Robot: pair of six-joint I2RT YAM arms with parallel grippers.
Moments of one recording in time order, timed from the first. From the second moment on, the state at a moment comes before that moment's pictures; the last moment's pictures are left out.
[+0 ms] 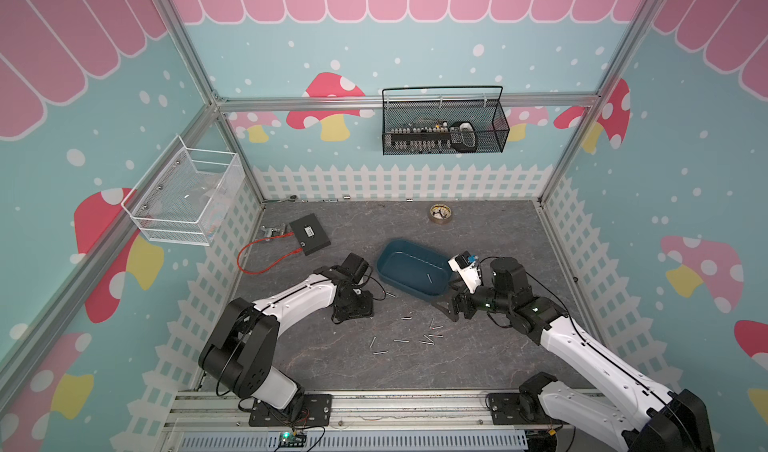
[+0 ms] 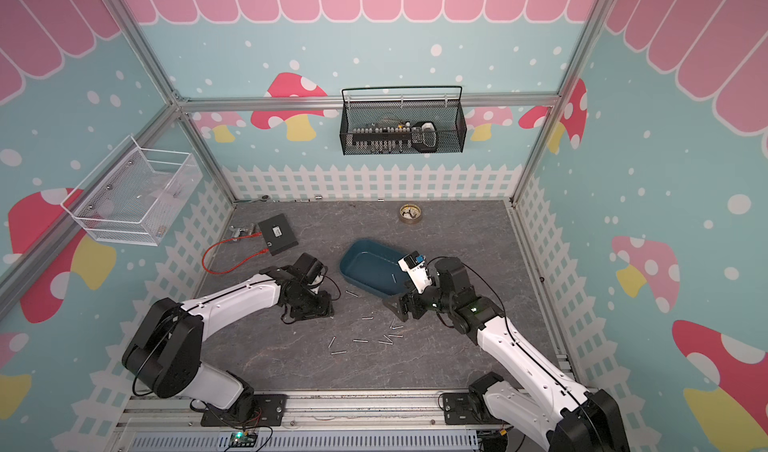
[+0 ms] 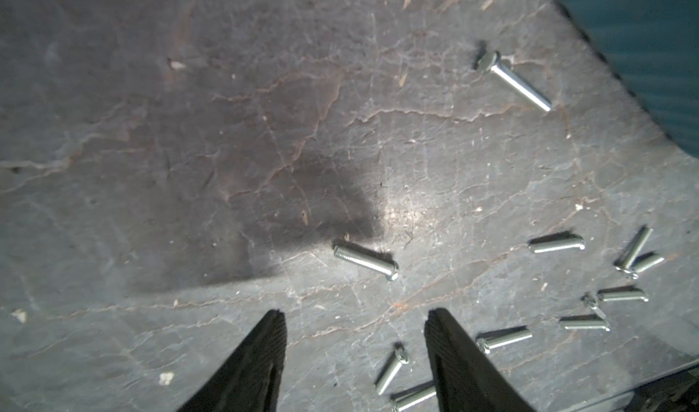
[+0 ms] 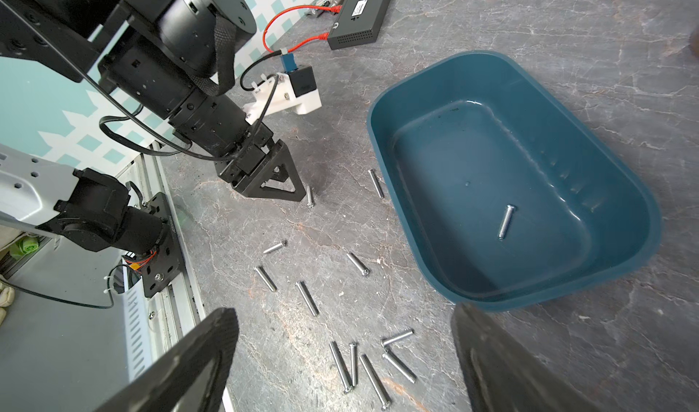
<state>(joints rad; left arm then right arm) -0.49 1.55 0.91 -0.72 0.18 -0.53 0.48 0.99 0.68 -0.28 -0.53 0.07</state>
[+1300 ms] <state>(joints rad) -0.49 1.70 0.96 -0.63 0.22 -0.65 0.48 0.99 0.68 -0.28 -0.50 0.07</state>
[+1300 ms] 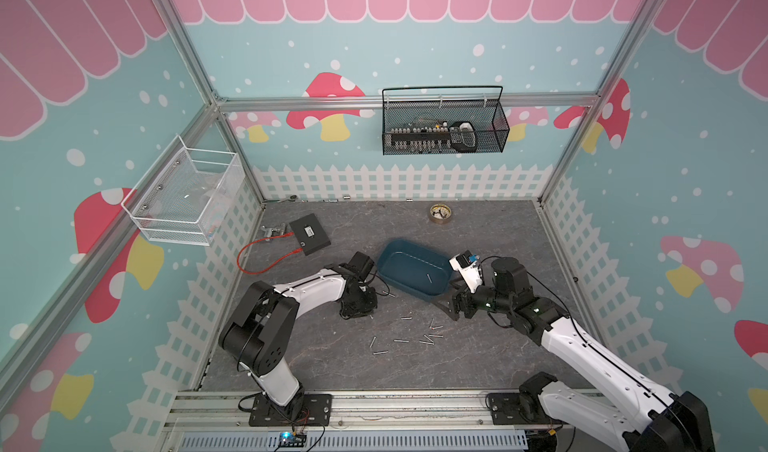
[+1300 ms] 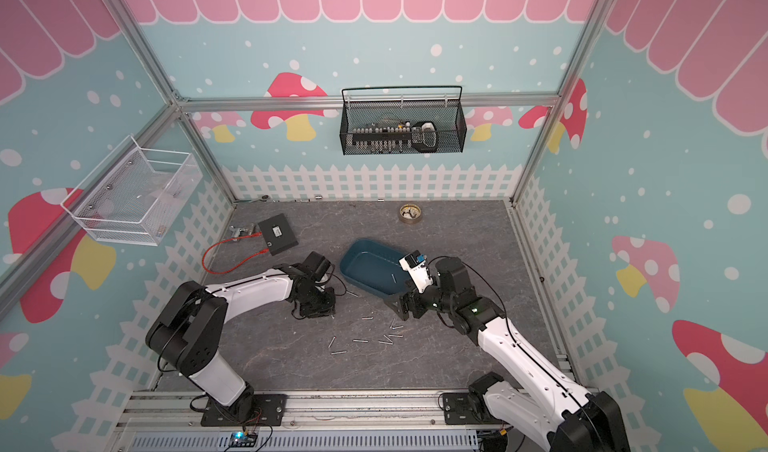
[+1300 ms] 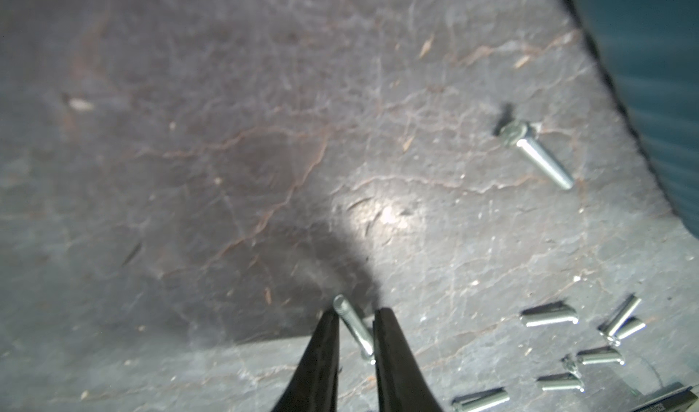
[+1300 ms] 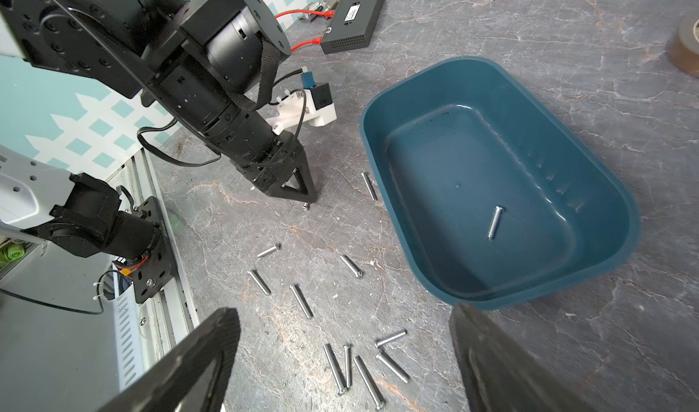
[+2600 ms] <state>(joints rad) -0.57 1.80 1.11 -0.75 -0.03 -0.59 0.48 0.98 0.68 -0.28 -0.48 0.07</state>
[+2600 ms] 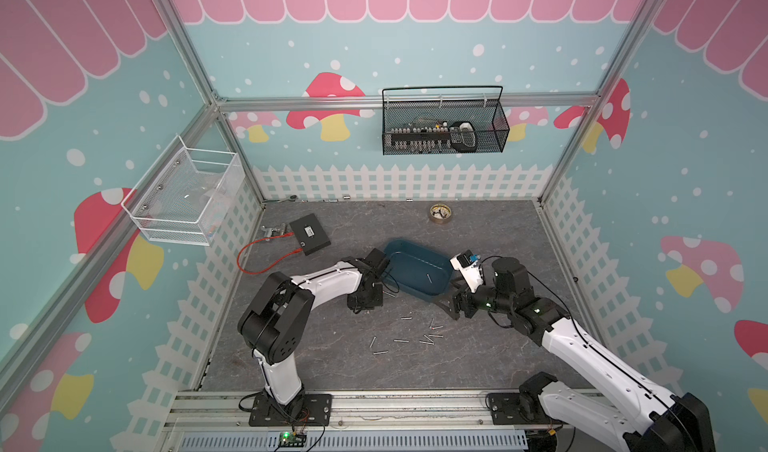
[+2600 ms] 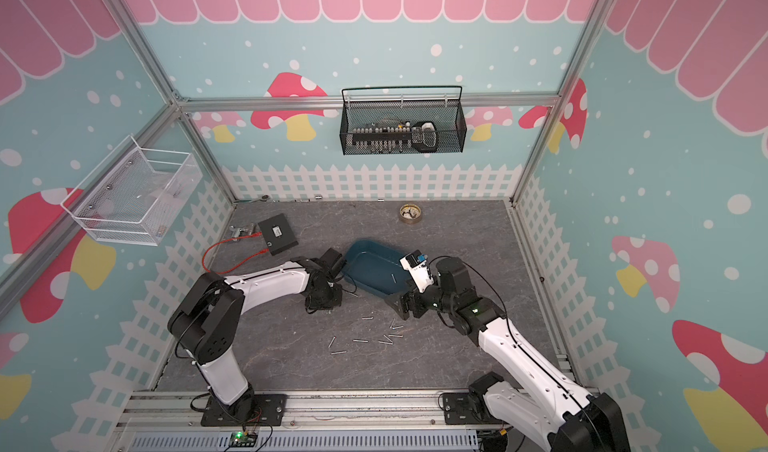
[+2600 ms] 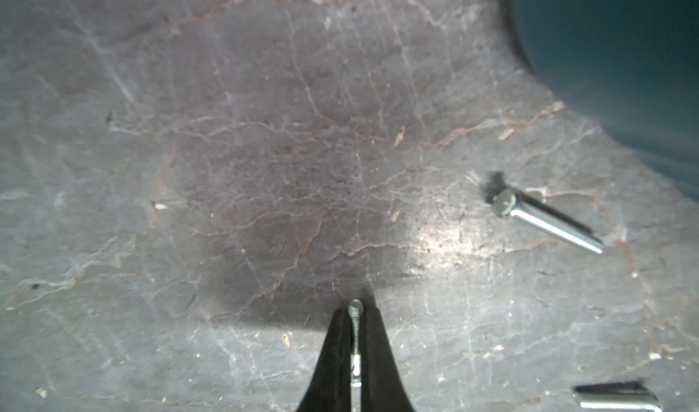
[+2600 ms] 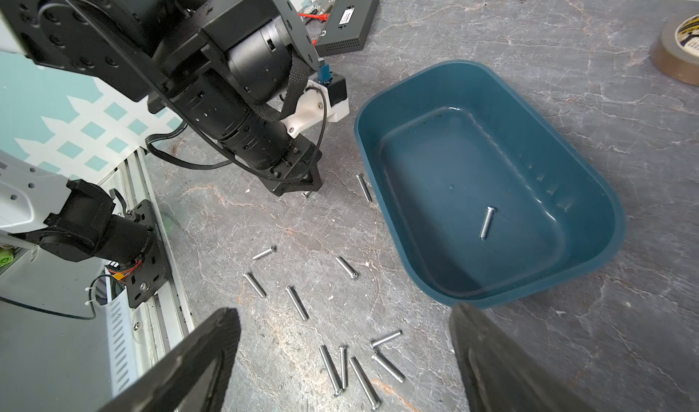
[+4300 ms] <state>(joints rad) -0.52 1.91 1.49 -0.67 0.35 -0.49 0.48 0.97 0.67 -0.28 -0.41 0.08</state>
